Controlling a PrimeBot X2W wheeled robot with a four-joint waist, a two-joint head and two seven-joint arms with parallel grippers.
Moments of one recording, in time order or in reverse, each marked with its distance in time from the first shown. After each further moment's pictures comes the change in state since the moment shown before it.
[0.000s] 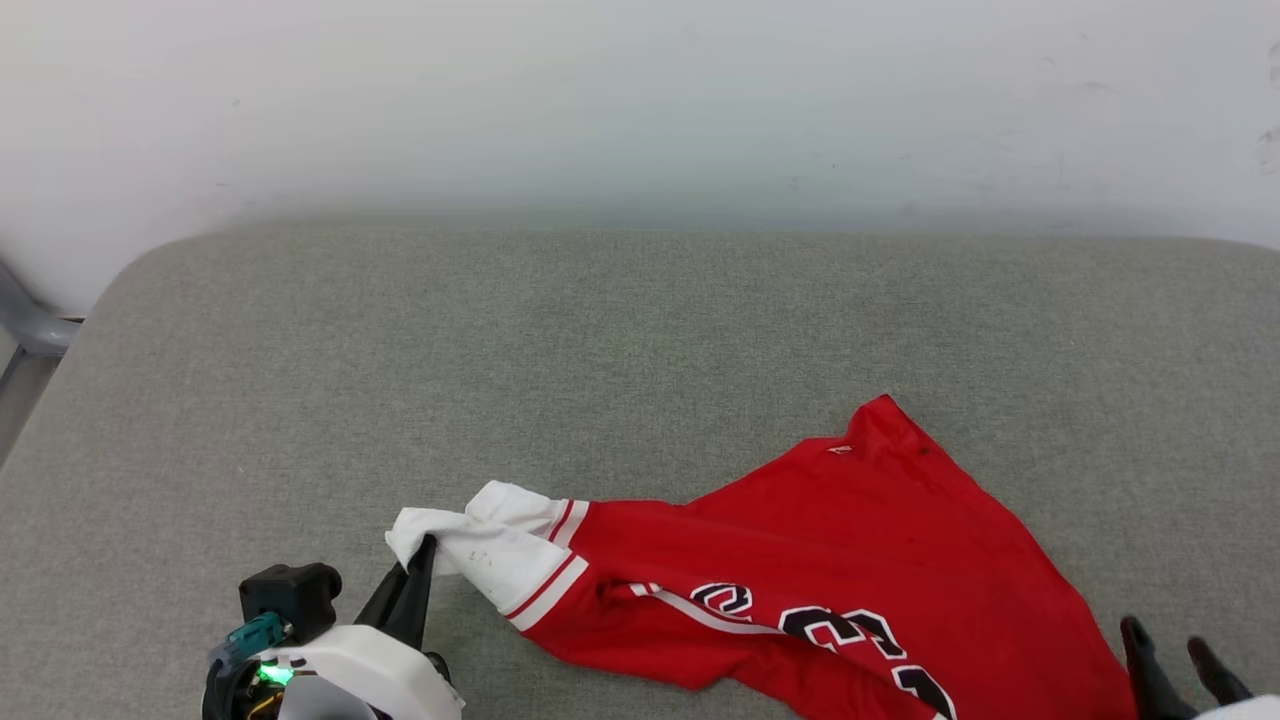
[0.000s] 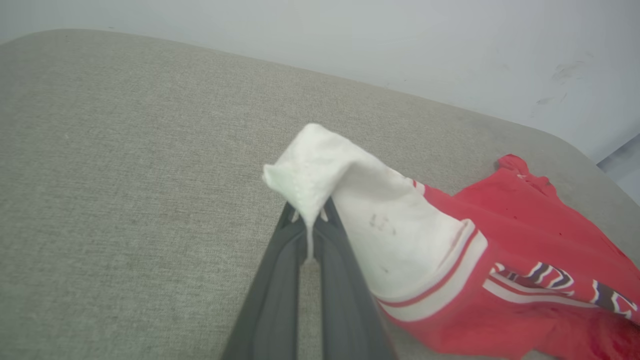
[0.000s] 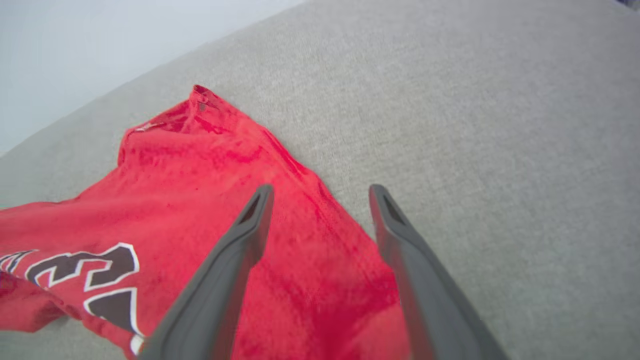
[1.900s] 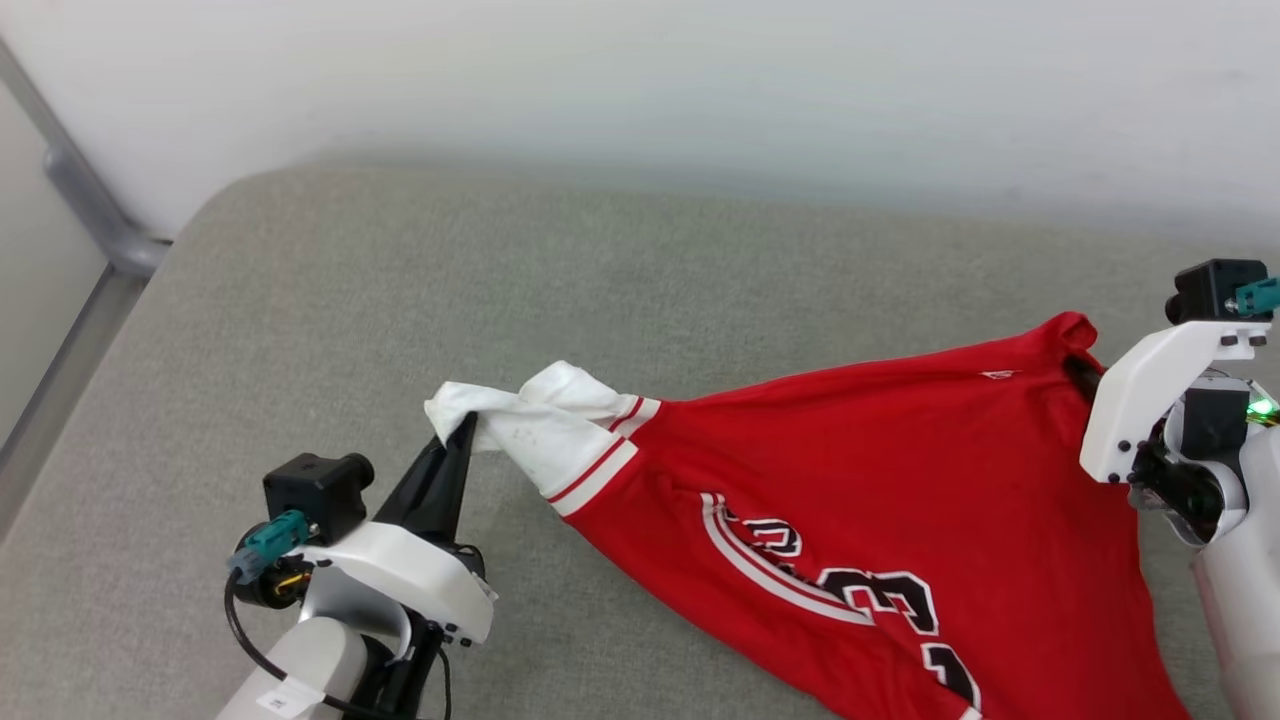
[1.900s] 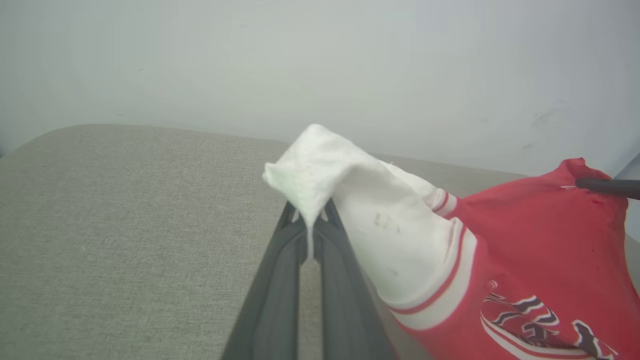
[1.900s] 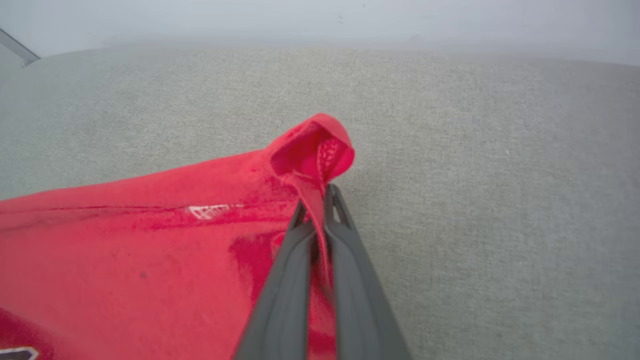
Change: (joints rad) left arm -0.190 -0.022 -0.050 0.009 0.047 -0.042 -0.058; right arm -0.830 -0.241 0.366 0.666 0.025 0.000 0.163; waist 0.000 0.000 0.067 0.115
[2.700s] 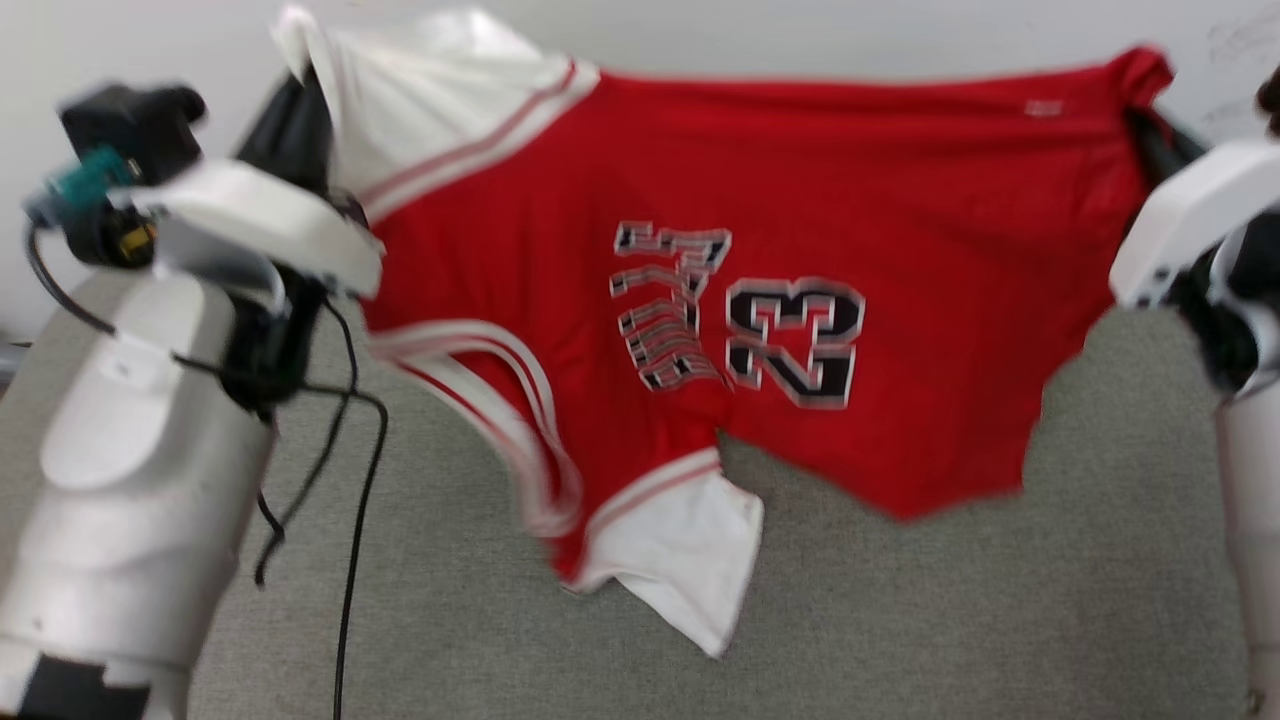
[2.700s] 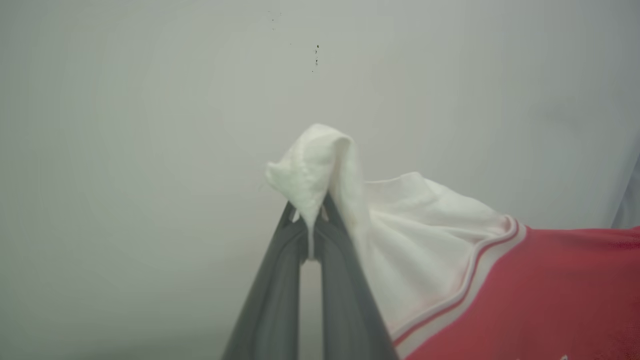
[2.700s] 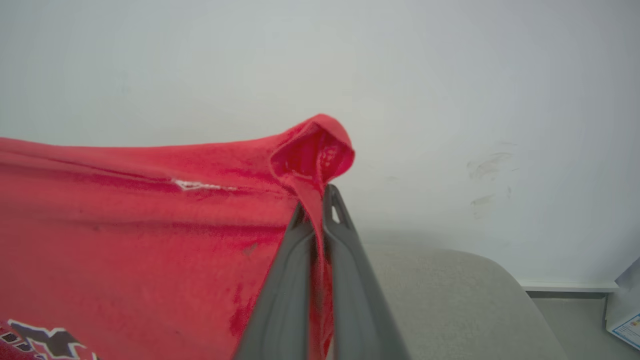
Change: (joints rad) left arm -0.560 0.028 0.095 0.308 -0.010 -0.094 0.005; right arm -0.153 0.079 -0.129 -0.190 -0.230 0.001 -0.197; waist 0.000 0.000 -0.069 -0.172
